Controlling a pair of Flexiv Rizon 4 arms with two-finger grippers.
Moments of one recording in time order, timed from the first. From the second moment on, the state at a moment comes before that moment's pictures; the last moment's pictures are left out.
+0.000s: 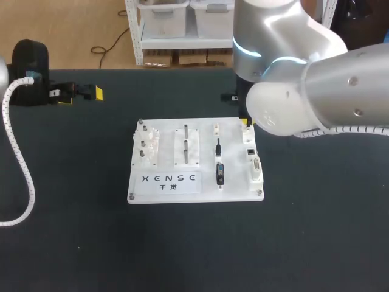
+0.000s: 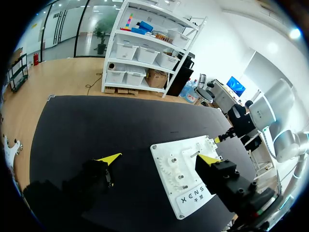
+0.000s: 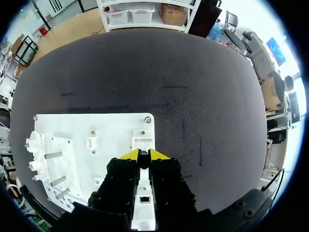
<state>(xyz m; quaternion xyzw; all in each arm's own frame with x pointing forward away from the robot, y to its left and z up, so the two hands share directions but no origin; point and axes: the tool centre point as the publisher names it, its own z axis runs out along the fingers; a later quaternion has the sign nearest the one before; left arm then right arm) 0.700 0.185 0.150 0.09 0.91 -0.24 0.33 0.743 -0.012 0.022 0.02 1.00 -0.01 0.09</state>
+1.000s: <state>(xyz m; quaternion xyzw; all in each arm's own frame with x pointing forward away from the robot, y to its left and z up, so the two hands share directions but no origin) 0.700 0.185 0.150 0.09 0.91 -0.24 0.33 0.756 -0.009 0.042 0.03 0.99 0.00 0.10</state>
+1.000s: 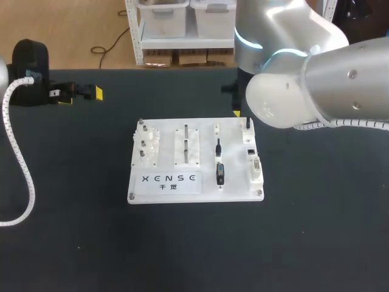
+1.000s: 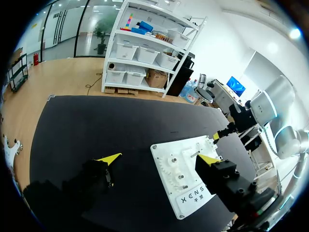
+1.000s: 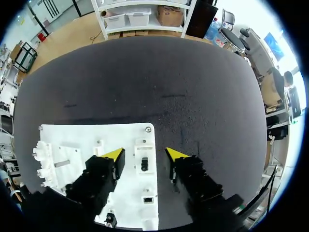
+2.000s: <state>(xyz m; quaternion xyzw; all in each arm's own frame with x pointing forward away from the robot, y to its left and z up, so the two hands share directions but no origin) 0.700 0.185 0.150 0.09 0.91 -0.24 0.33 0.667 0.043 0.067 -0.05 0.99 0.03 0.09</state>
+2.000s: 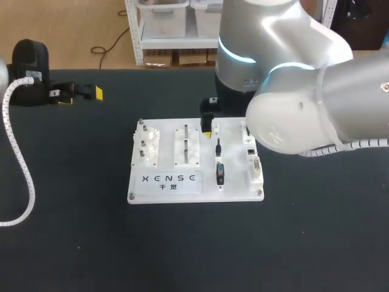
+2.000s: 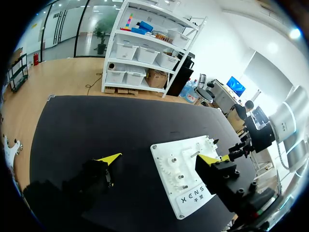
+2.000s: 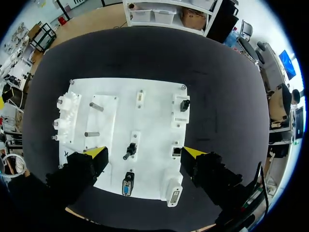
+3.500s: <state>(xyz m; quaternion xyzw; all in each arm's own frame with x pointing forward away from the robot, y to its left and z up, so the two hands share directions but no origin) 0.700 0.185 0.150 0.09 0.91 -0.24 0.33 0.663 0.046 0.066 -0.05 0.99 0.03 0.09</state>
